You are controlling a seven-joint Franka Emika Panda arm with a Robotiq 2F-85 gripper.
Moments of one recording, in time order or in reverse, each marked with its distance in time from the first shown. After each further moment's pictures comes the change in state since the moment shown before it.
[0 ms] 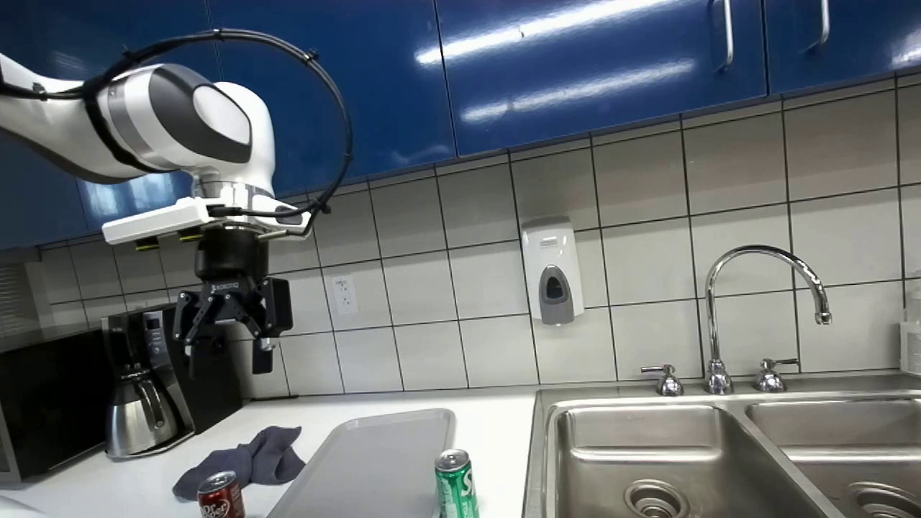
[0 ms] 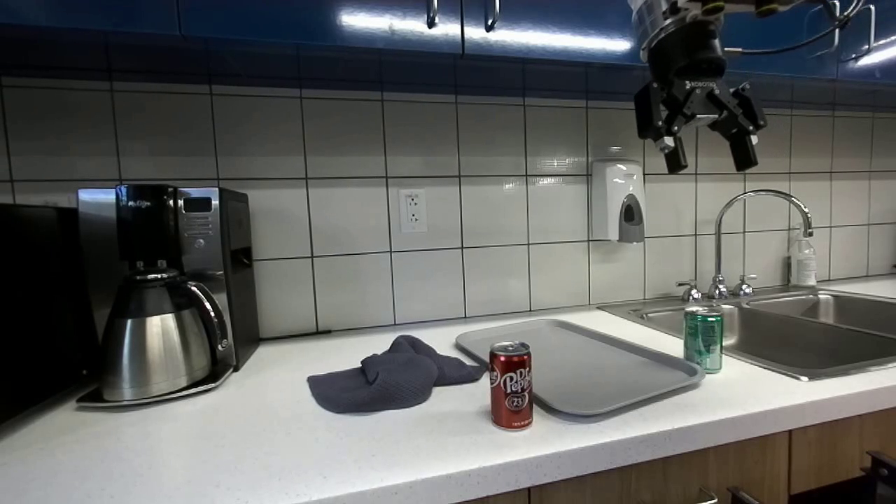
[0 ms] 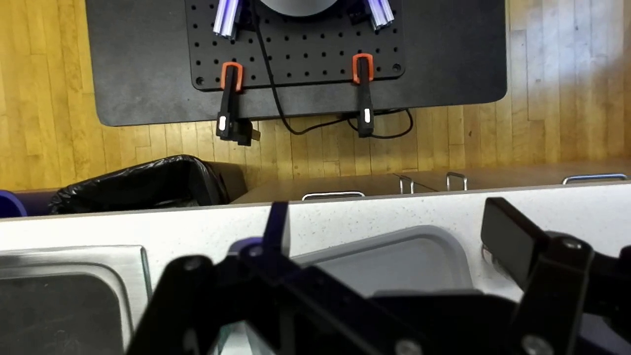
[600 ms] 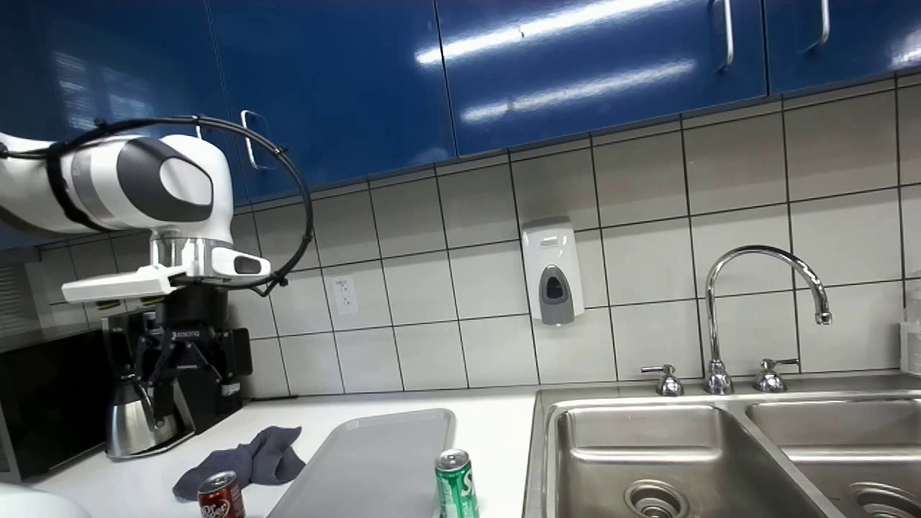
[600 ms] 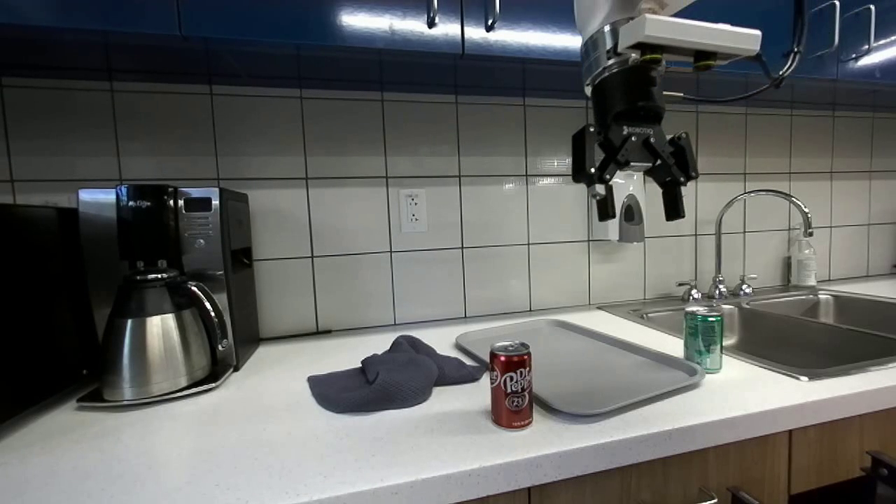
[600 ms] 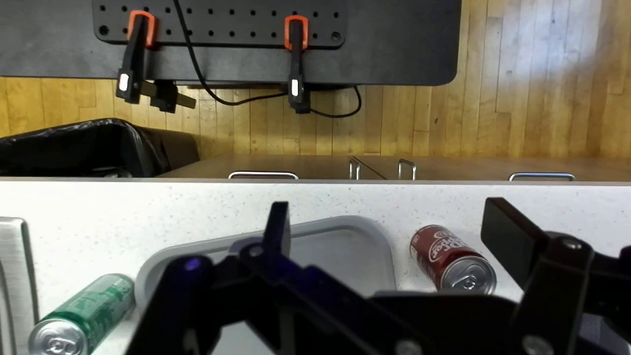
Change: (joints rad) arm 0.097 0.056 0.106 -0.095 0.123 0.232 0.055
